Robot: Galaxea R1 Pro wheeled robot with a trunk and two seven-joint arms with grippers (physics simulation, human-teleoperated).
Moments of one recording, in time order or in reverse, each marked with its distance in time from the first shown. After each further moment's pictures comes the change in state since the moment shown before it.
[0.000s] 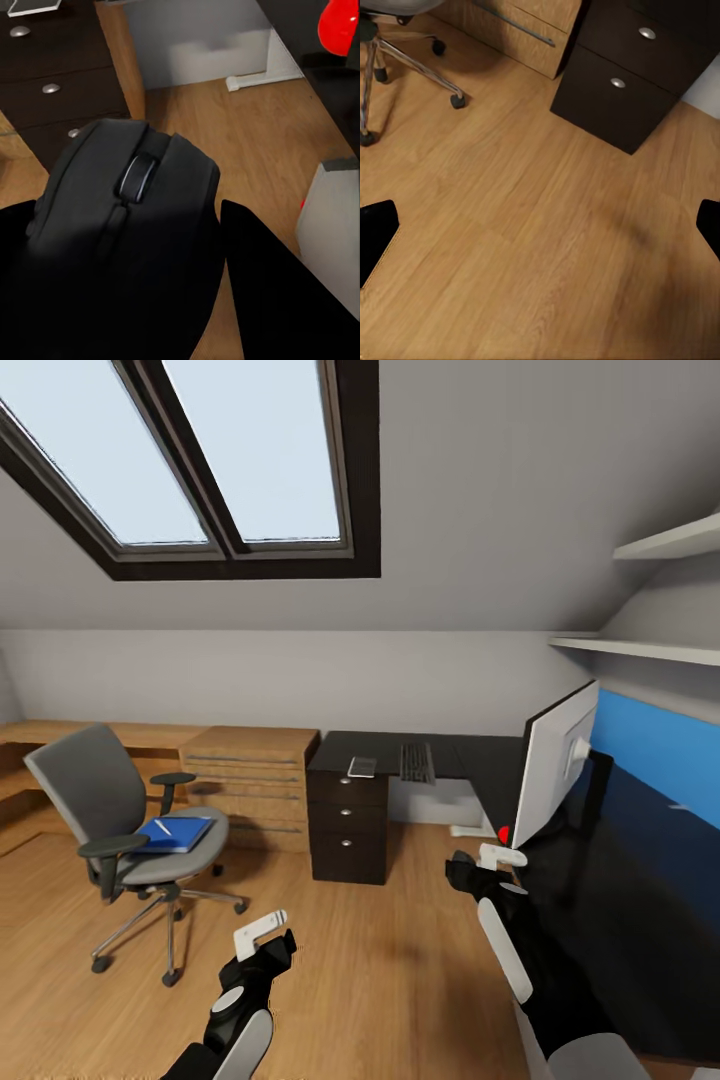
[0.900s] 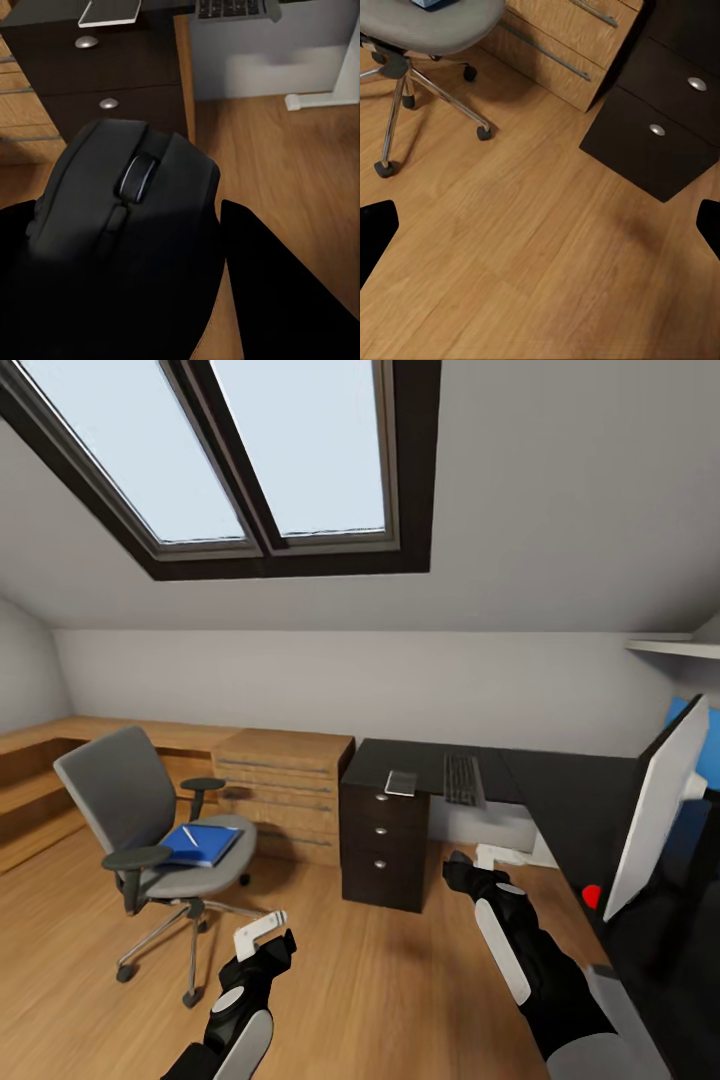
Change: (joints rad) left arm 0.000 0.000 0.000 0.001 -0.002 -0.002 0.000; right arm 0.000 0.000 0.019 0.001 0.000 -0.001 -0.002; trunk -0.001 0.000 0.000
